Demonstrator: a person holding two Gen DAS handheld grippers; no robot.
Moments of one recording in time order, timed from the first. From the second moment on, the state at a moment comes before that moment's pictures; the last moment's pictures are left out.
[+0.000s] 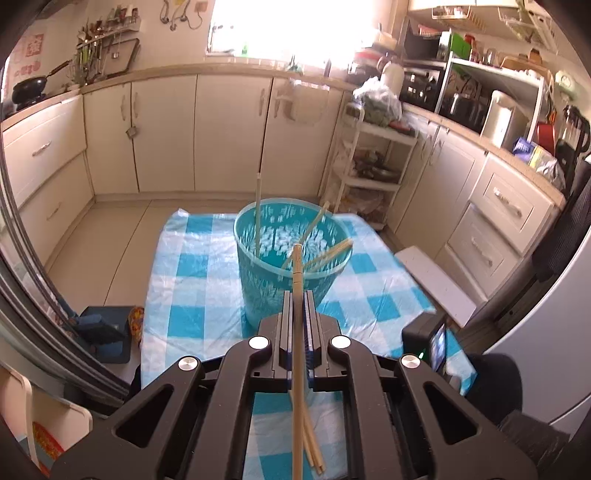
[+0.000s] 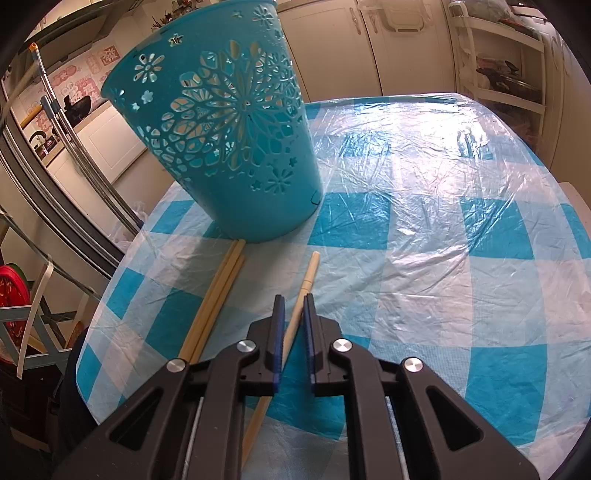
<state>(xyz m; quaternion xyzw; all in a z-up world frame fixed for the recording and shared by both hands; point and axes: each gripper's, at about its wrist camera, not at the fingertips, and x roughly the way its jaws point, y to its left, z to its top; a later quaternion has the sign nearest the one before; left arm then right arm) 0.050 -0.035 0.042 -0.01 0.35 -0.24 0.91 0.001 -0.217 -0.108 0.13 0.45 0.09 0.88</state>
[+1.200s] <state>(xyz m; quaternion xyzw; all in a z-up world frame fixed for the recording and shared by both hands) 0.202 -0.094 0.049 -0.06 0.19 -0.17 0.97 0.000 -0.209 -0.106 0.13 0.44 0.13 0.88</state>
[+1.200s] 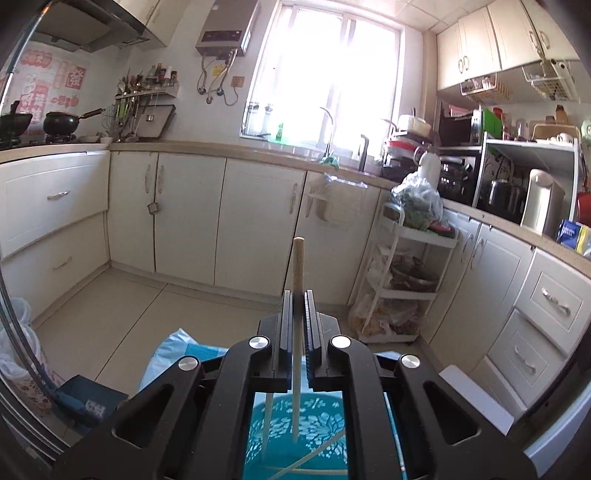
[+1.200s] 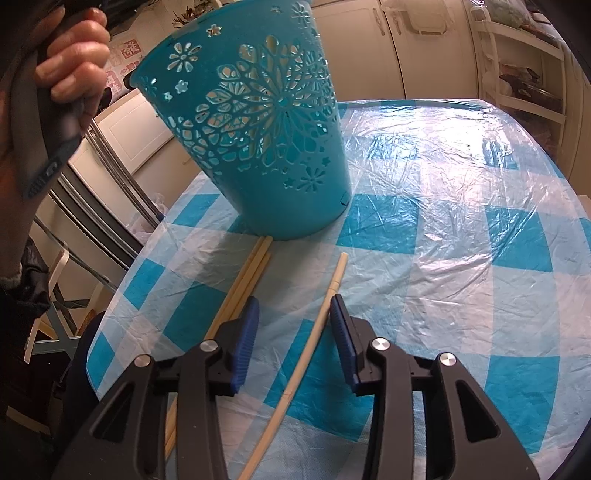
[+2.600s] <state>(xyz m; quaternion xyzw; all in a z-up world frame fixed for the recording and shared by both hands) 0.115 0.027 -0.132 -0.05 0.40 -0.05 0.91 0.011 -0.216 -0.098 -0.04 0.51 0.06 0.86</state>
